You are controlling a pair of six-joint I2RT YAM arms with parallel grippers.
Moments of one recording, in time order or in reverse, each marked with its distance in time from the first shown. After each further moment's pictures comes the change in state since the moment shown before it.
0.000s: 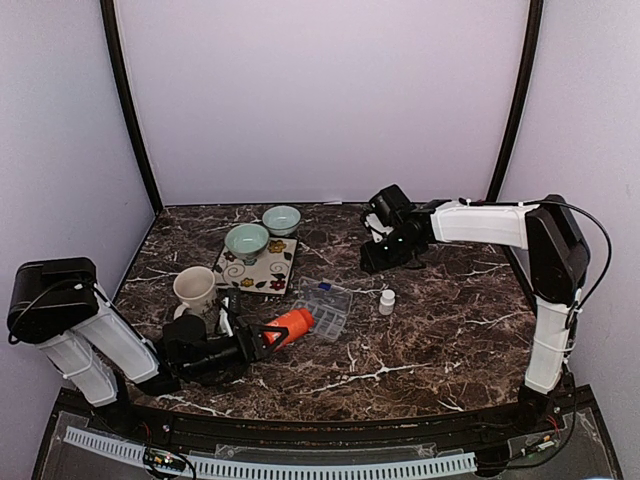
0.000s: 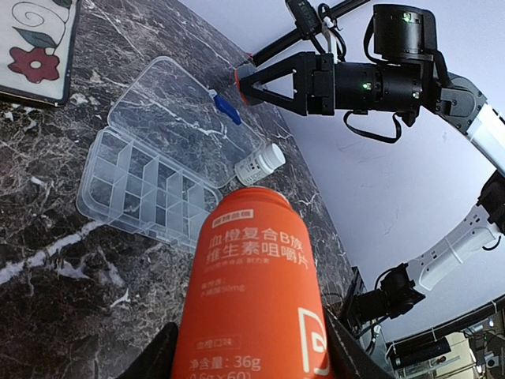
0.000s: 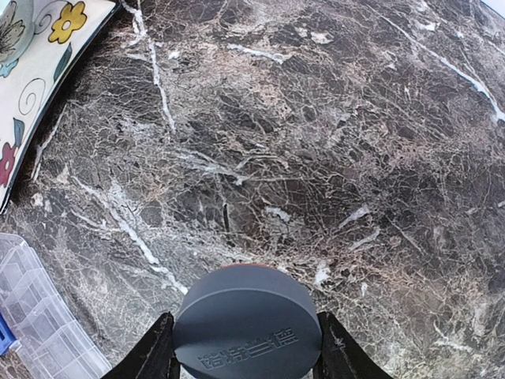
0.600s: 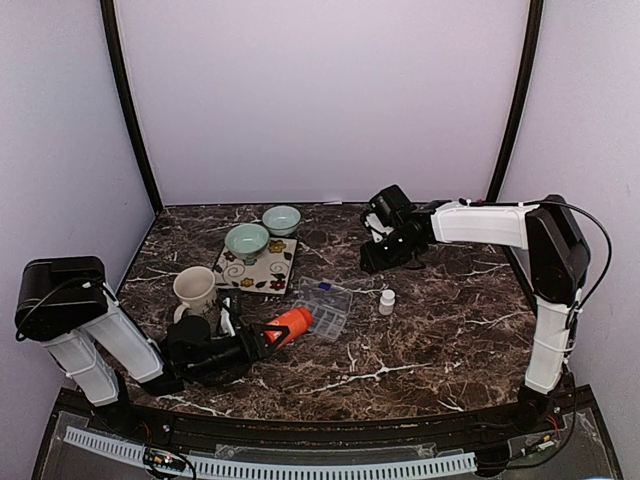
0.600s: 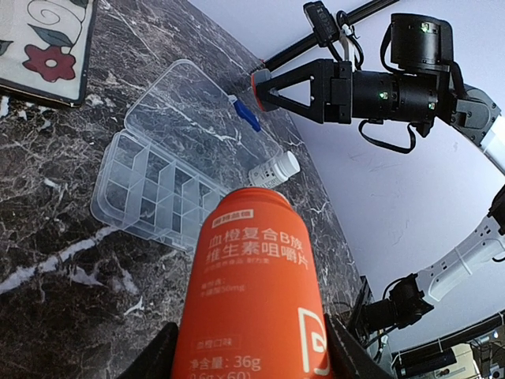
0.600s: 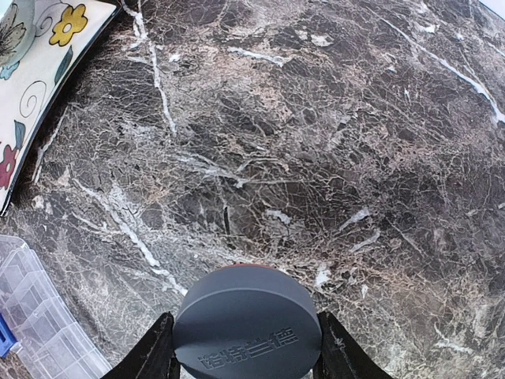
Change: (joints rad) left arm -0.001 0.055 0.016 0.016 -0.043 -0.013; right arm 0.000 -0.002 -0.008 0.014 0.000 0.002
